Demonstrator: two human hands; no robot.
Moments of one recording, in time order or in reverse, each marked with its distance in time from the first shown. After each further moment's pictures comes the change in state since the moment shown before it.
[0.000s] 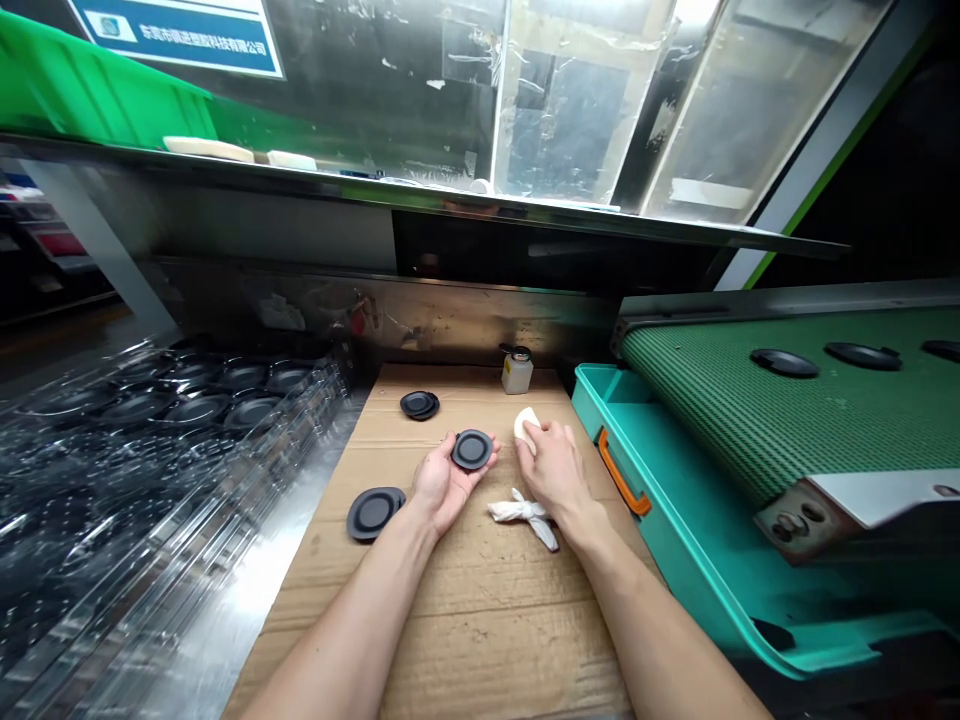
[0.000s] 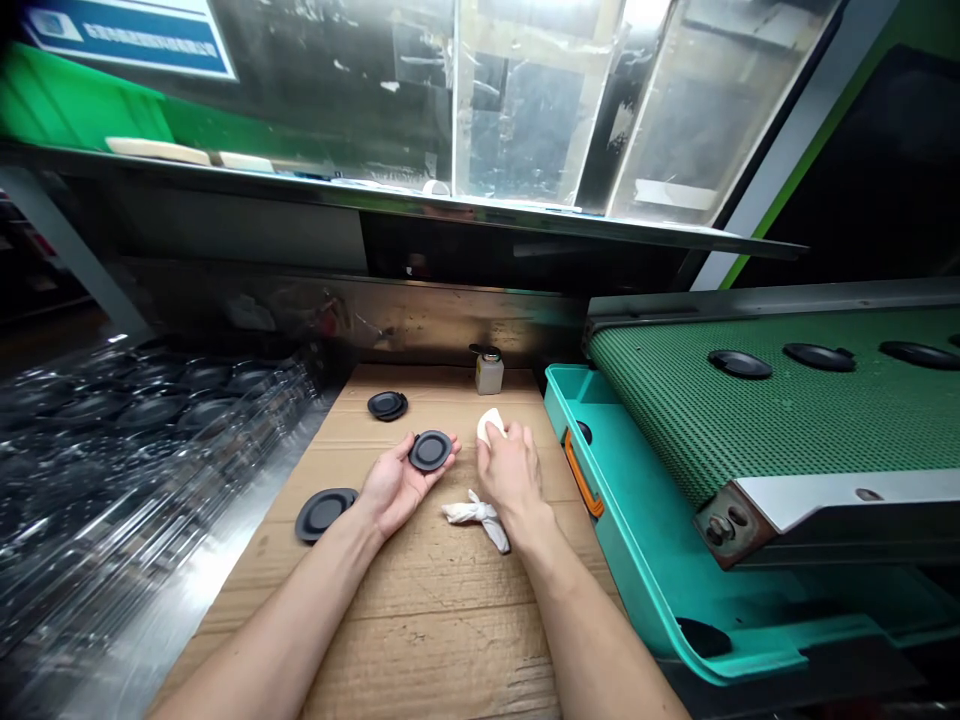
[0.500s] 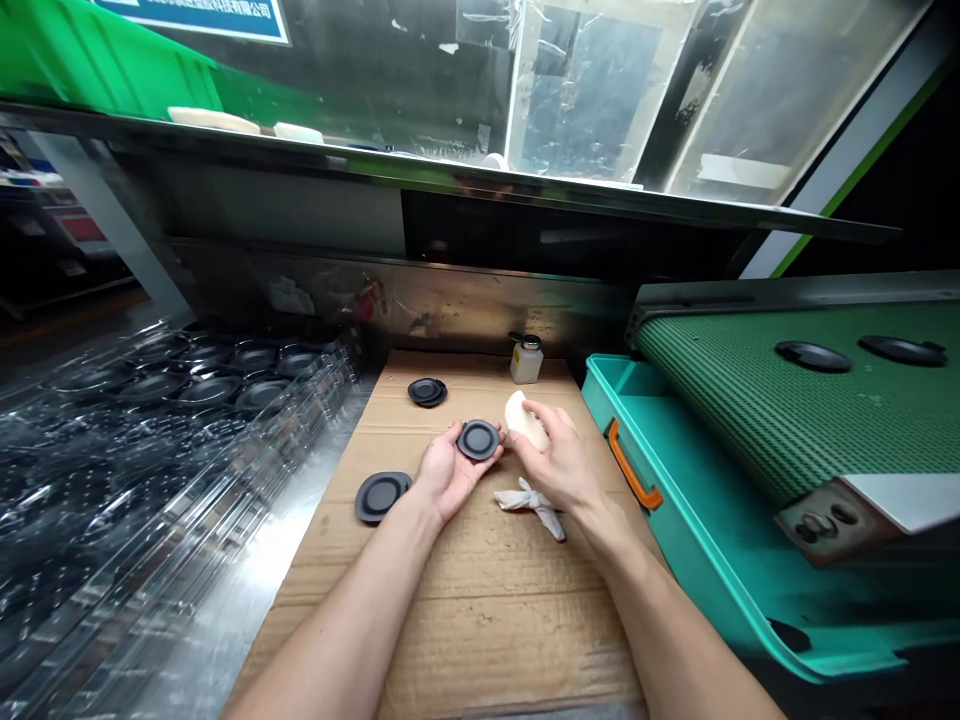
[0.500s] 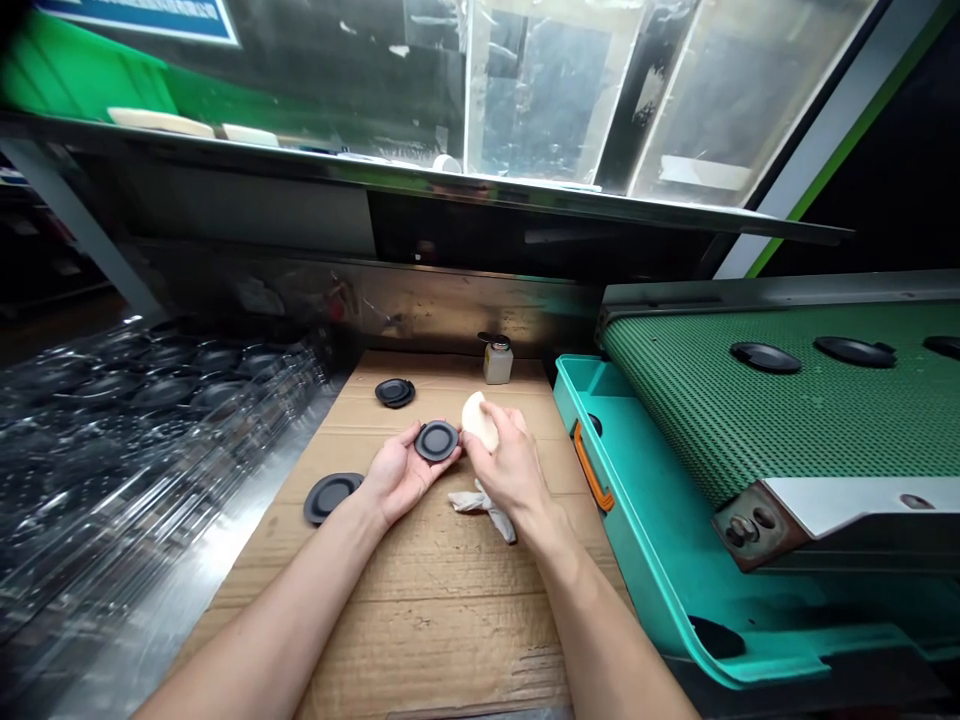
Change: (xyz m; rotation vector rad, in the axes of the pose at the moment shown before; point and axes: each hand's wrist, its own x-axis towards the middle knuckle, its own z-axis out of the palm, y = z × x) left_hand -0.002 0.001 0.002 -0.035 0.025 -0.014; right_hand -0.004 -0.004 -0.005 0.566 0.094 -0.088
